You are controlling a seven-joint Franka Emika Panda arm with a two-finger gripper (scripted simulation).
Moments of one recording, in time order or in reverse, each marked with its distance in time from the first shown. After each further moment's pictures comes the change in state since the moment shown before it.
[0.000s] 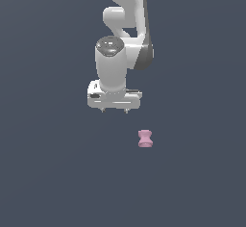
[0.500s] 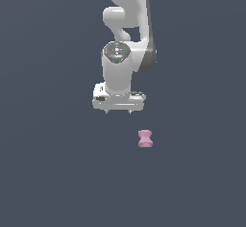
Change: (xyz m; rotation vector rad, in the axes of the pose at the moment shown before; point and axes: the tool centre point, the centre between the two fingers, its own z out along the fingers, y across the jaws) arm -0.004 -0.016 0.015 0.000 -0.019 -0.005
